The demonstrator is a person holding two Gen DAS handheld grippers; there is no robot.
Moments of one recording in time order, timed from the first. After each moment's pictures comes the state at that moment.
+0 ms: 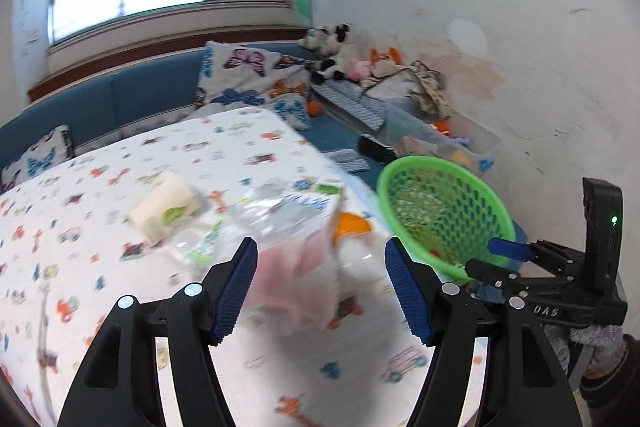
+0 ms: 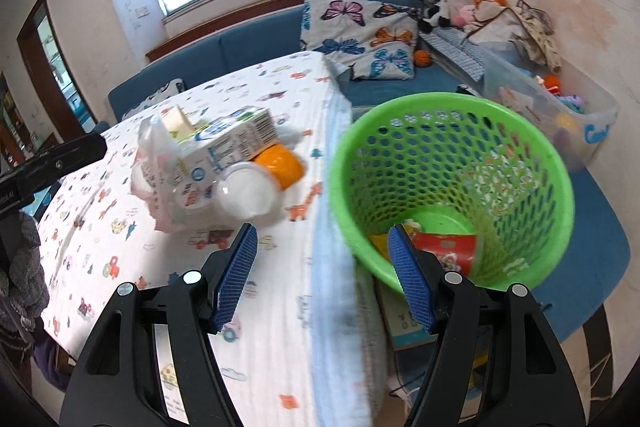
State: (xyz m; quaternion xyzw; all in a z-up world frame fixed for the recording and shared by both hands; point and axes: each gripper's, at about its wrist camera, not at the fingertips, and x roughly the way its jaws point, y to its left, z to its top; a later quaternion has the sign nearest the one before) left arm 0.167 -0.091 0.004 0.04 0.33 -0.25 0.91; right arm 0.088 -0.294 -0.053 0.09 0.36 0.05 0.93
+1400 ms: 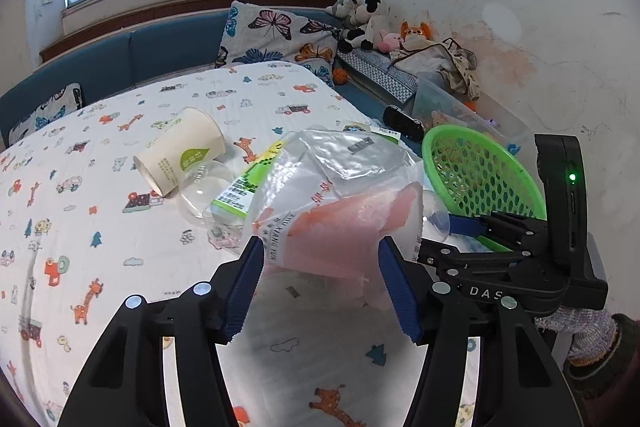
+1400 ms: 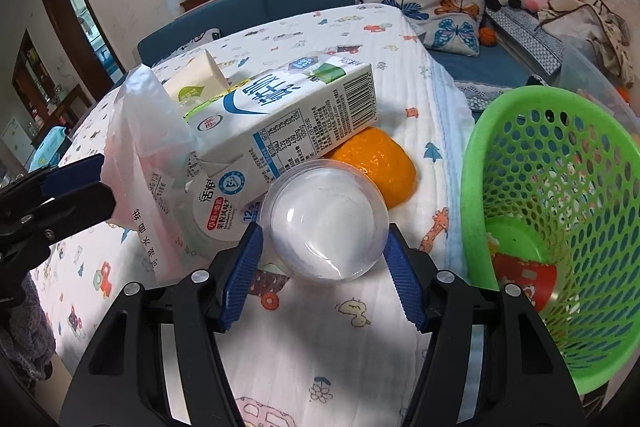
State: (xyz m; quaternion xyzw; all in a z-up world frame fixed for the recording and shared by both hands) left arm 0.195 -0.075 -0.046 0.02 0.38 -0.22 0.90; right arm 0.184 -0.228 -0.102 0.06 0.42 0.13 0.90
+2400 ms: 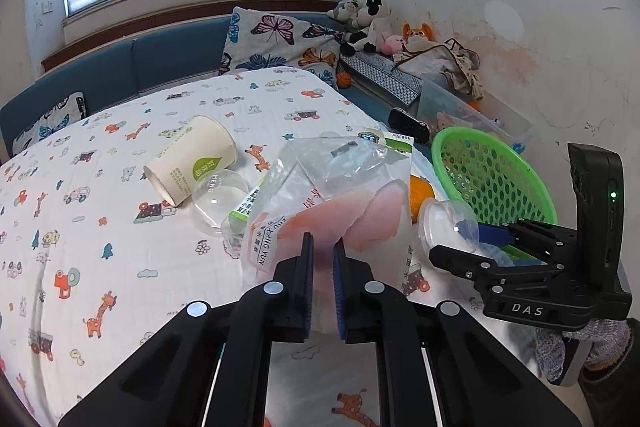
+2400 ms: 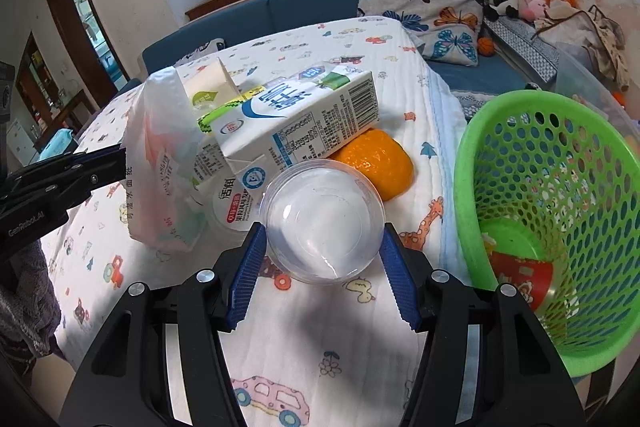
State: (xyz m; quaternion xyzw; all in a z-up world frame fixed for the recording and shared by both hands) left arm 0.199 -0.064 -0.042 0.03 0.37 -0.22 0.90; right arm 0.158 -0.226 -0.091 0.06 0.40 0.13 0.91
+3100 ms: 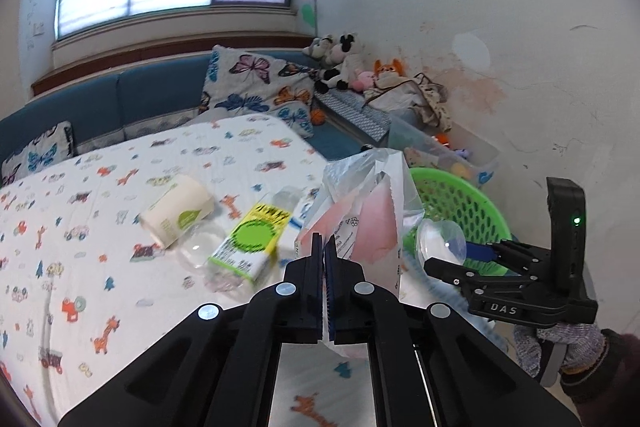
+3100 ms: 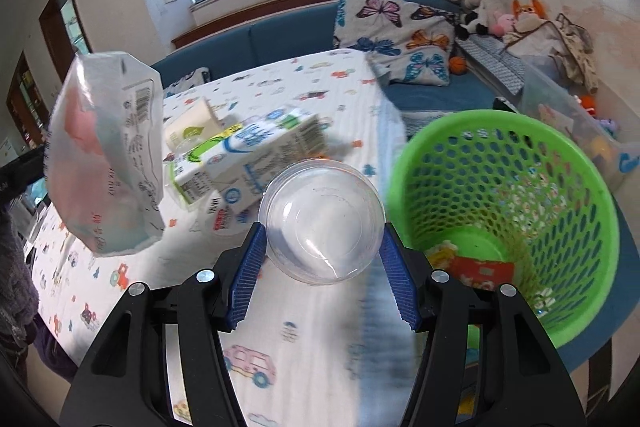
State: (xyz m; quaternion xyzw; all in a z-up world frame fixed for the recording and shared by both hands) left arm 0.169 -0.076 0.015 0.02 0.31 -0.26 0.91; right arm 0.124 -0.269 -0.059 0.07 0.36 0.09 0.93
